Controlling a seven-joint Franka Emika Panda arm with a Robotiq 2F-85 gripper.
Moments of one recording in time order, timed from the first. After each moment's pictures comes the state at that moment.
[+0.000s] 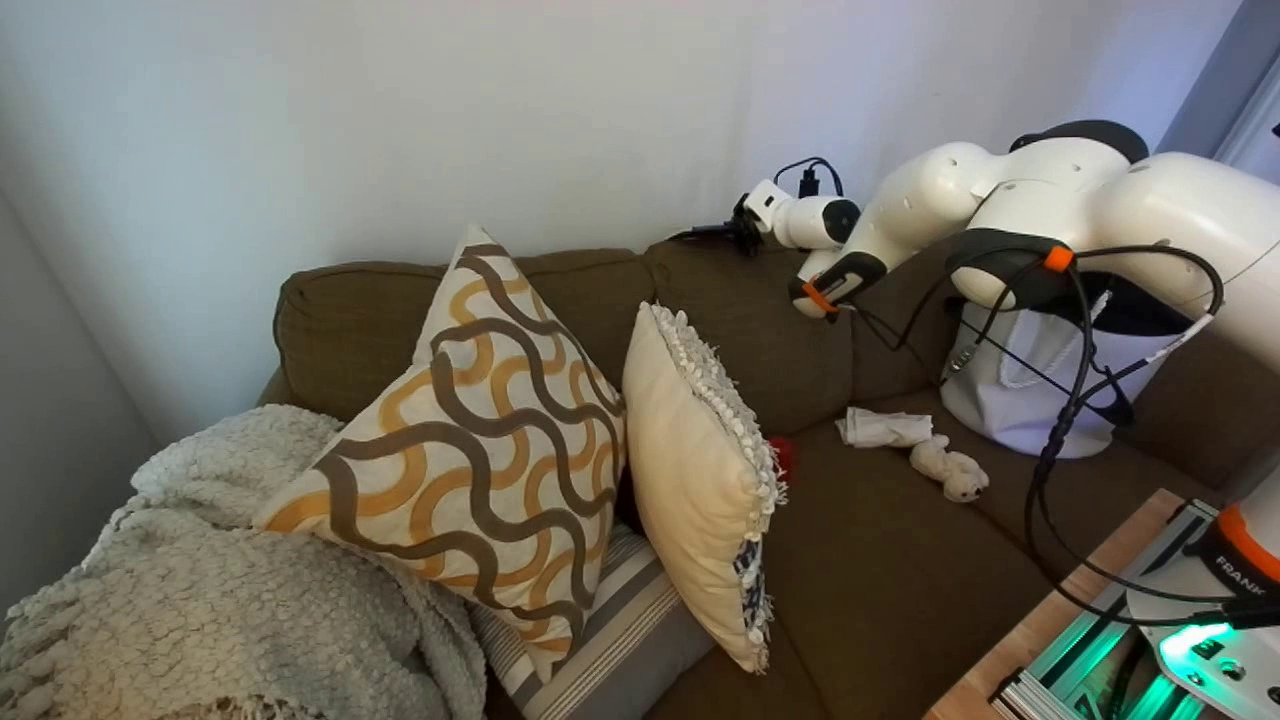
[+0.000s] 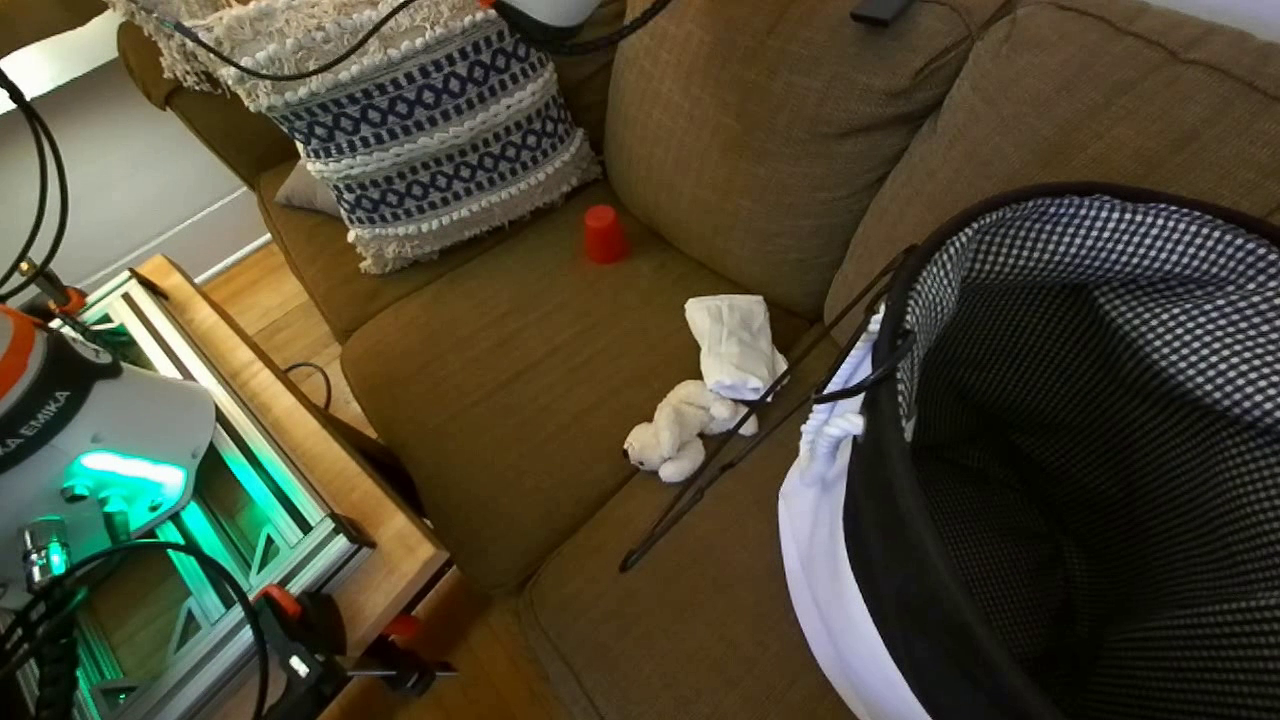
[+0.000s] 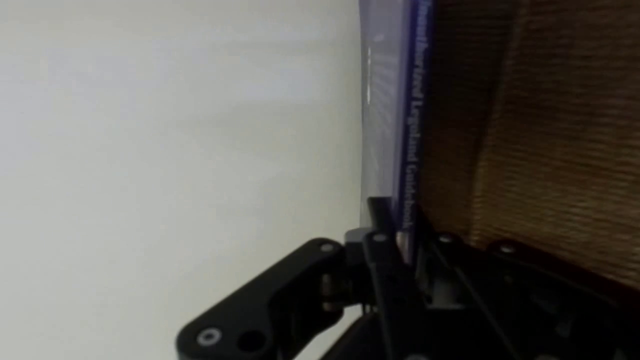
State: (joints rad) arm 0.39 1.22 -0.74 -1.33 -0.18 3.59 -0.67
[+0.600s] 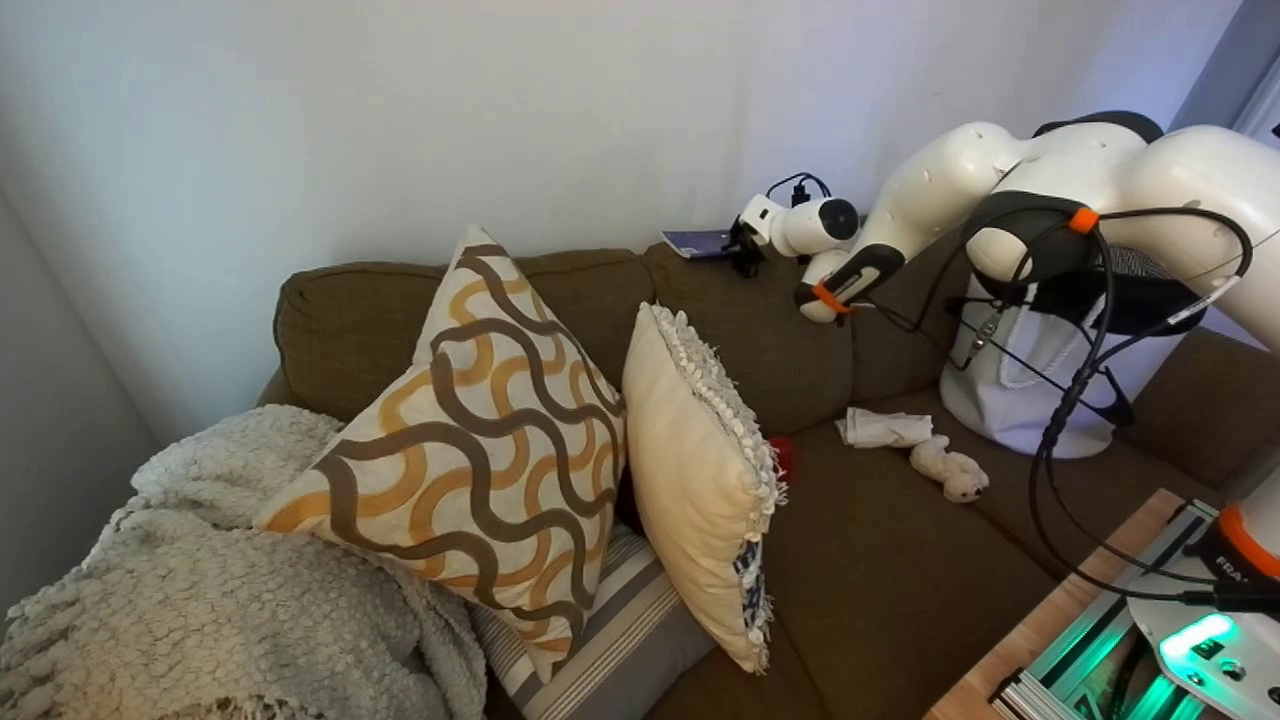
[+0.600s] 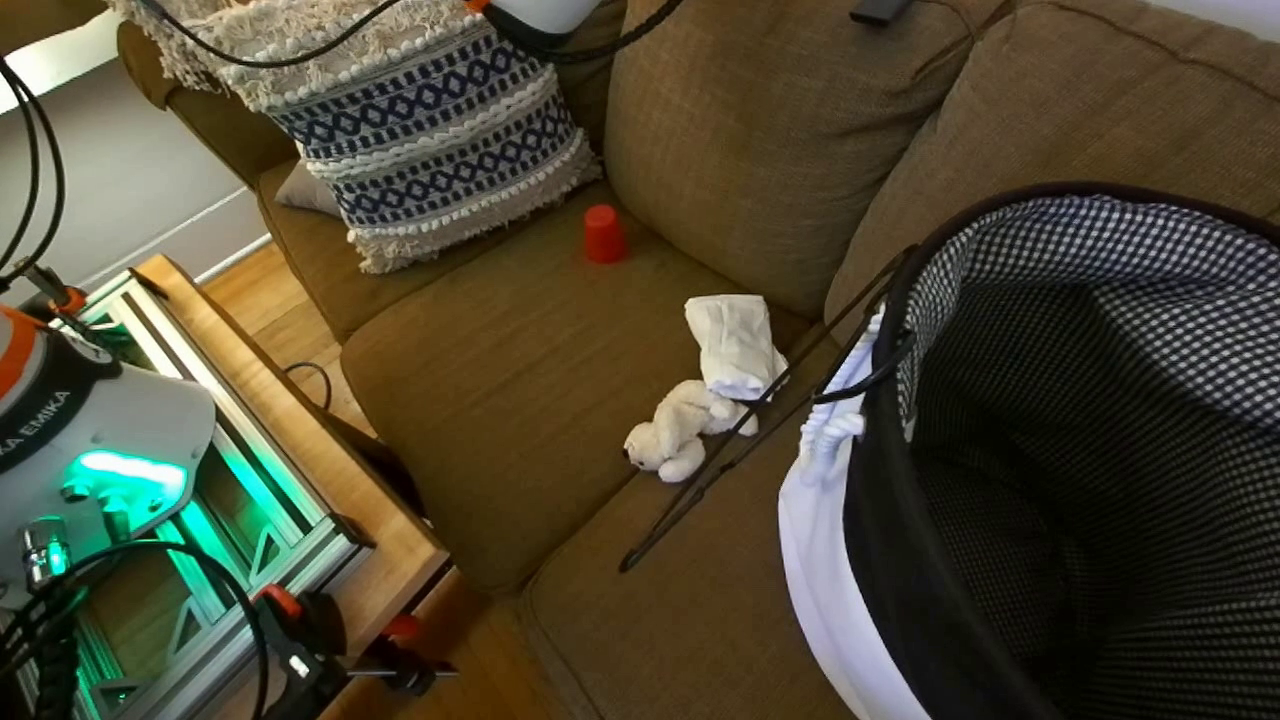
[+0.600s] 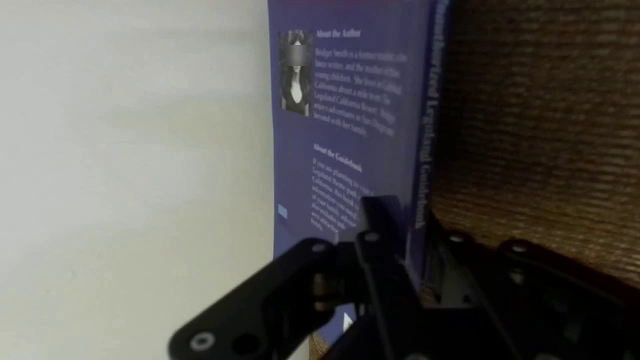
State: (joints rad) arm 0.28 1.13 -0.55 -1.35 -0.41 3.49 -0.67
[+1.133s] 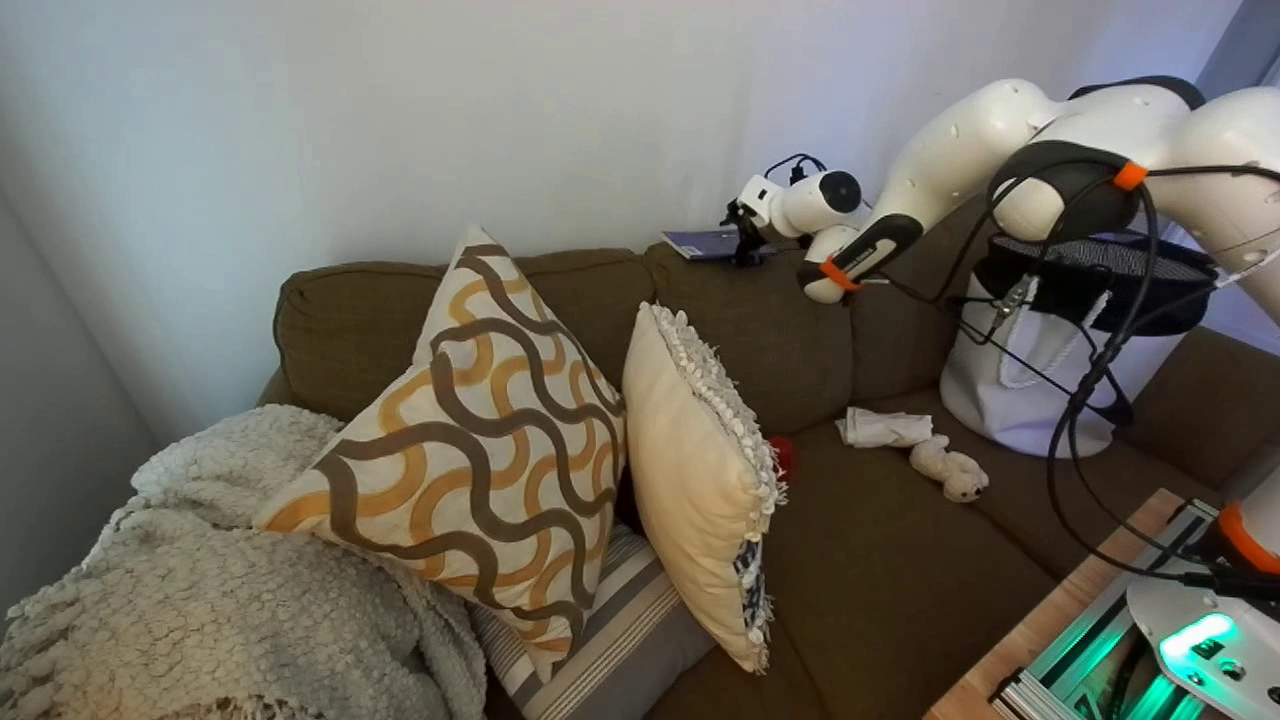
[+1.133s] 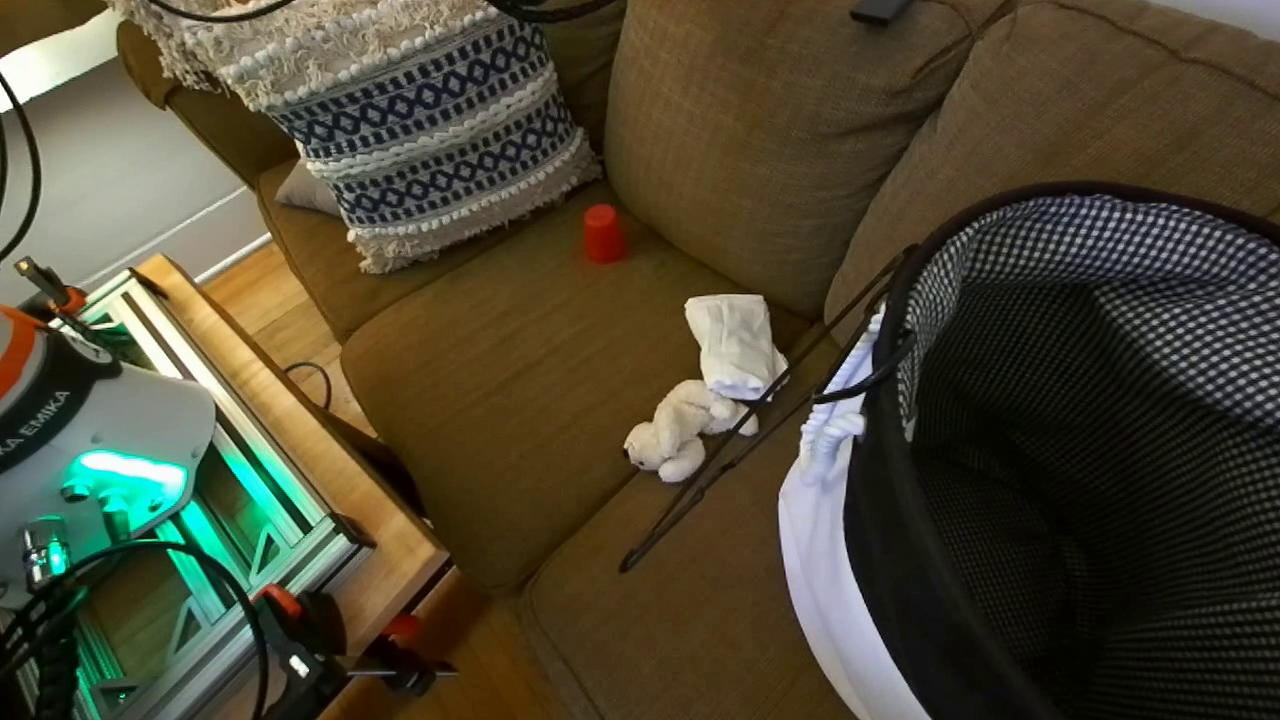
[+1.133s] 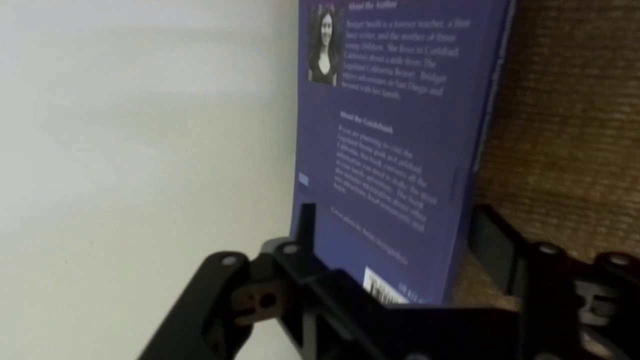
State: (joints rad) arm 0.25 0.98 -0.44 -1.43 -0.56 3.40 -0.67
